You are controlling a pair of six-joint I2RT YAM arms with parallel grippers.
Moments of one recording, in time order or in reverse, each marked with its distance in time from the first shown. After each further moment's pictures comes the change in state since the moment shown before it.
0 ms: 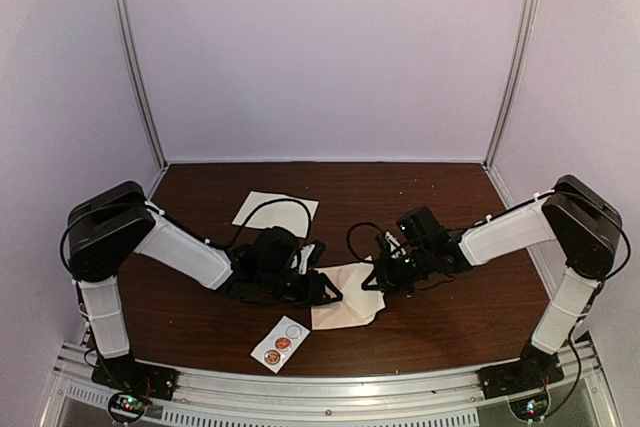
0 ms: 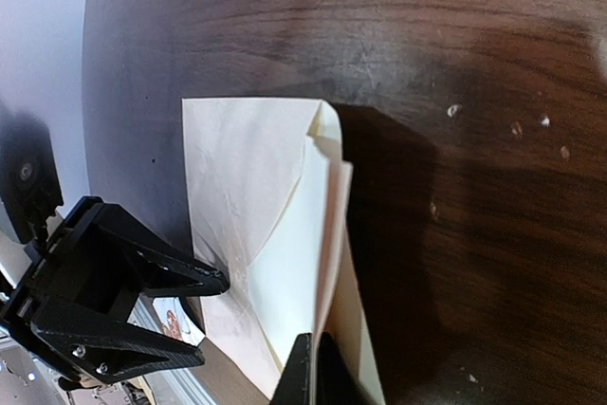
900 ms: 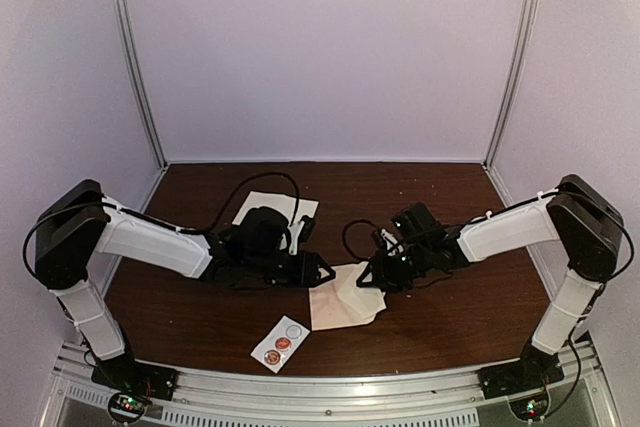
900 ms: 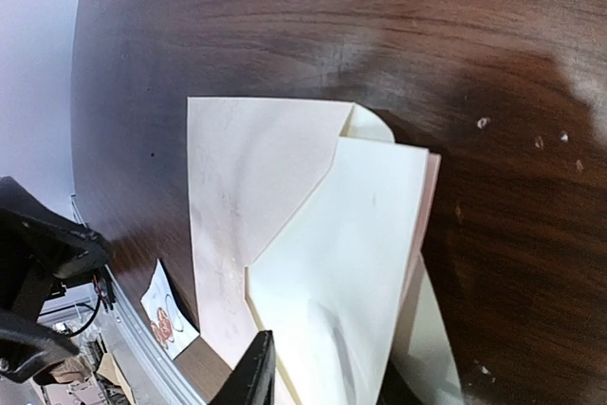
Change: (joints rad) left arm 0.009 -0.186 0.022 -0.146 -0.145 0.086; right arm 0.025 -0.006 0.051 -0.080 0.046 -0.055
